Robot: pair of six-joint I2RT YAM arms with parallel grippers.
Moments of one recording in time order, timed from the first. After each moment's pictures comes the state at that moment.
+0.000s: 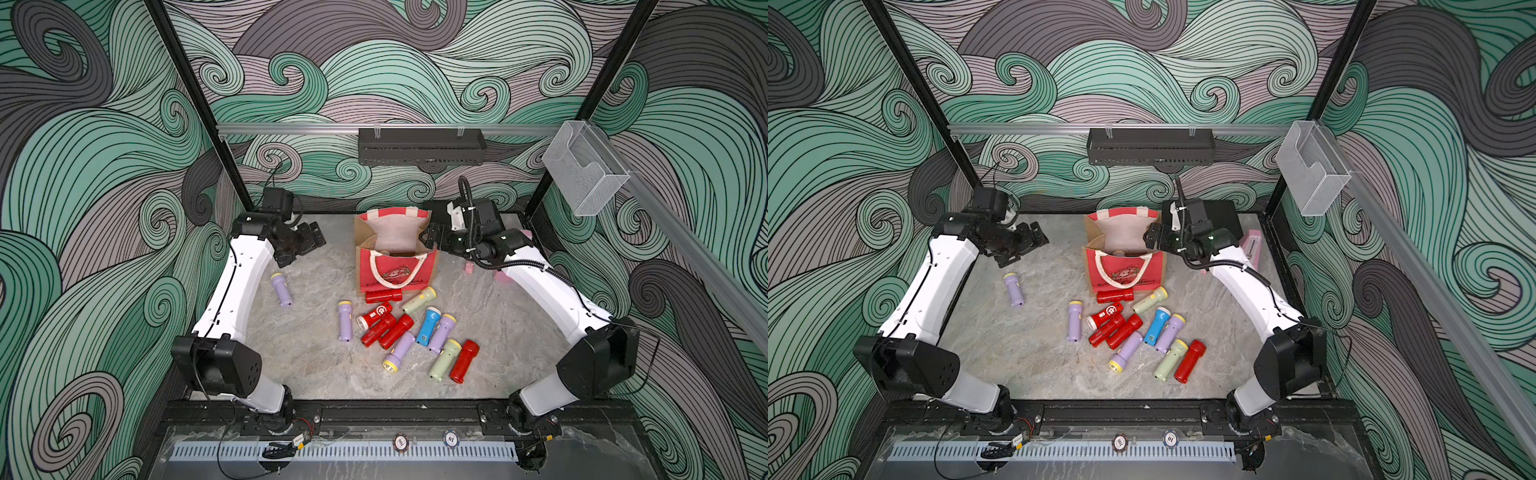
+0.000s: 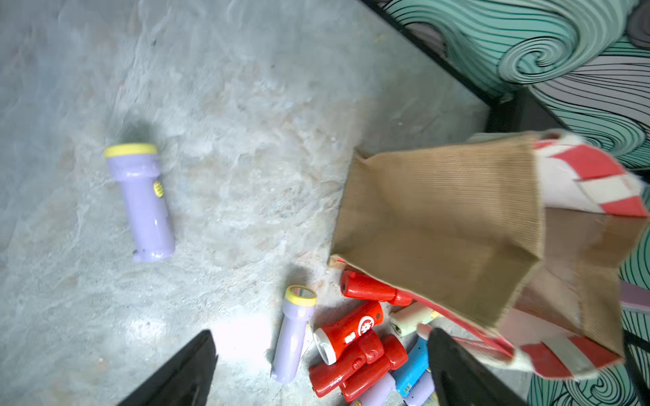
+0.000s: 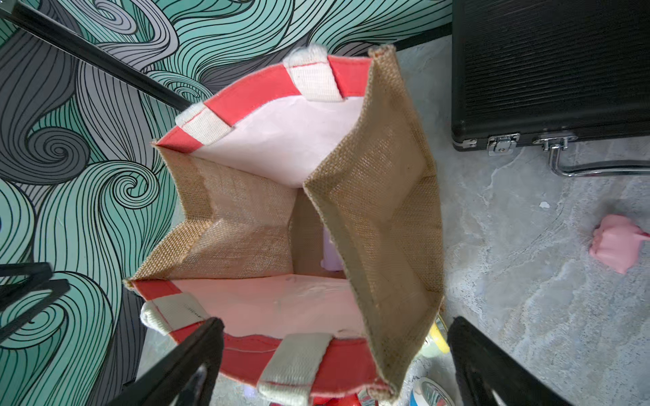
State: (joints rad) left arm -0.03 1.53 1.60 -1.16 0.16 -0.53; right arm 0.41 1.56 1.50 -0.66 -0.19 0.51
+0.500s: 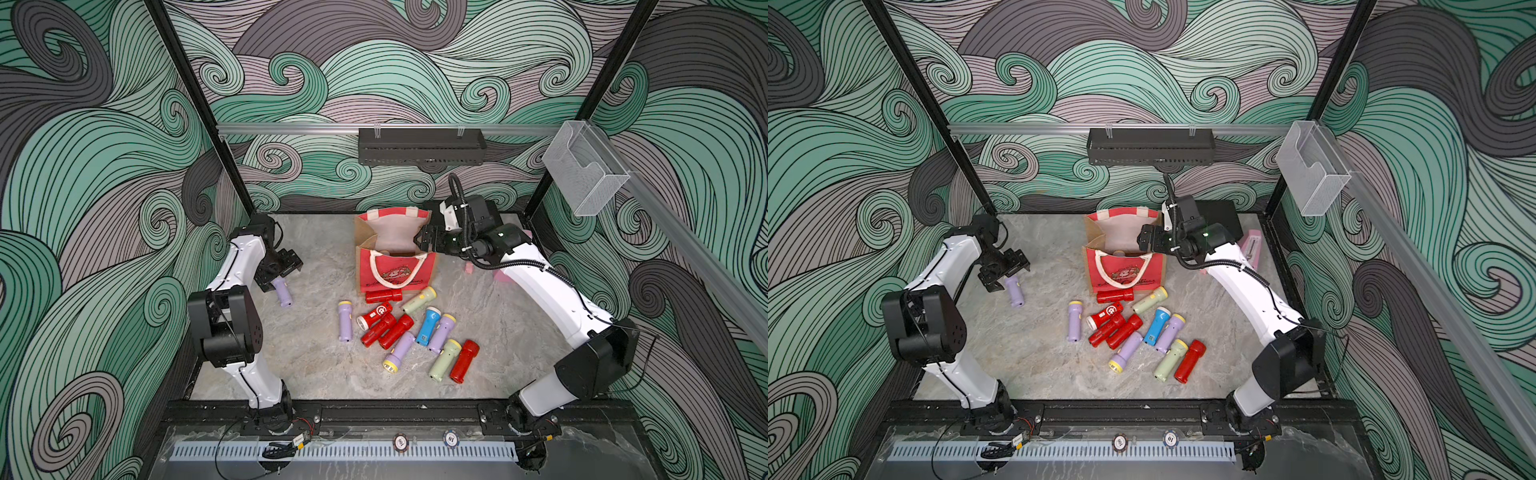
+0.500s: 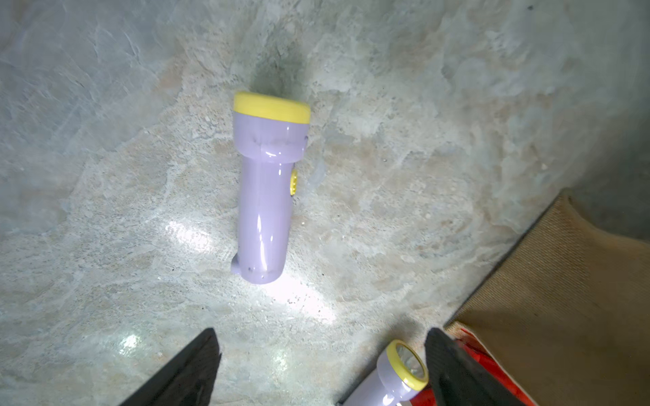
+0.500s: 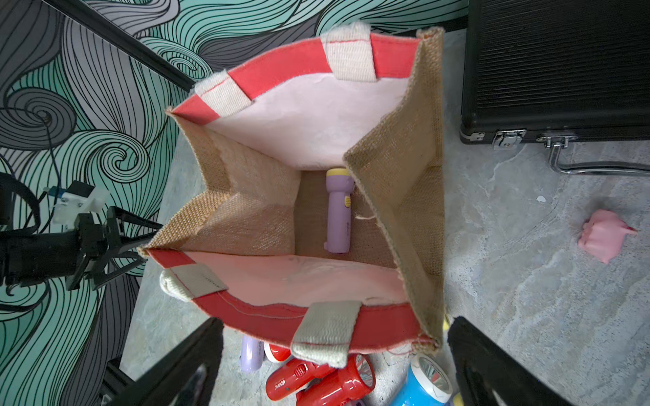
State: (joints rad) left arm 0.17 1.76 1.44 -1.08 0.10 -0.53; right arm 0.48 1.57 1.58 -0.78 -0.14 0.47
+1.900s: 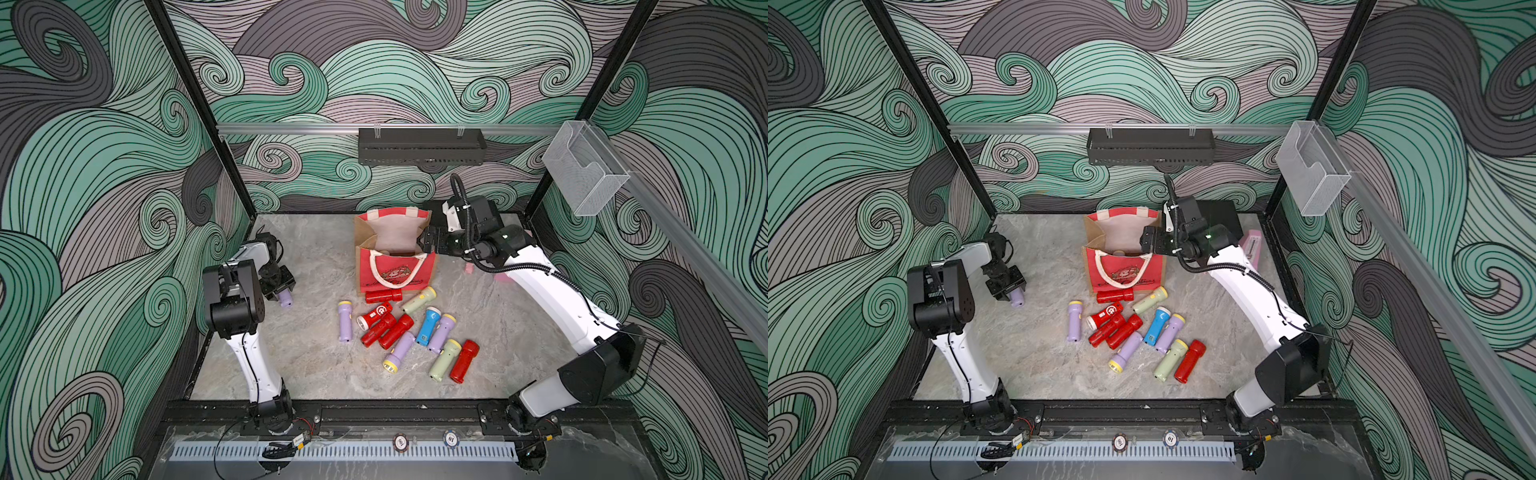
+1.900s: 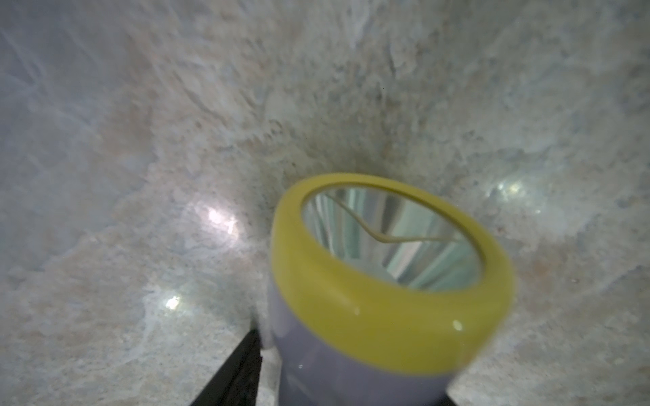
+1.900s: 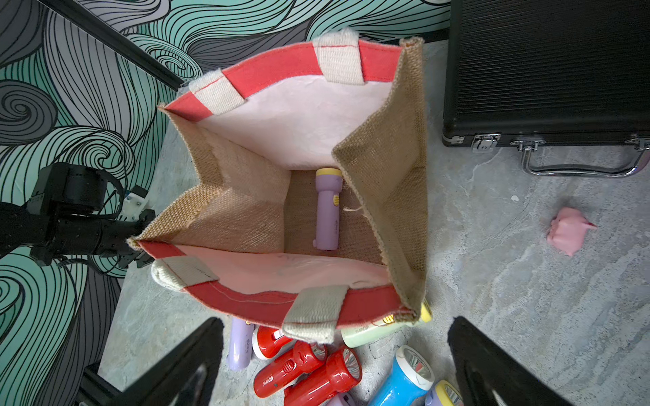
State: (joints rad) left arm 0.22 2.00 1.39 -0.92 0.03 -0.46; right arm 0.49 1.54 1.58 -0.81 -0.08 0.46
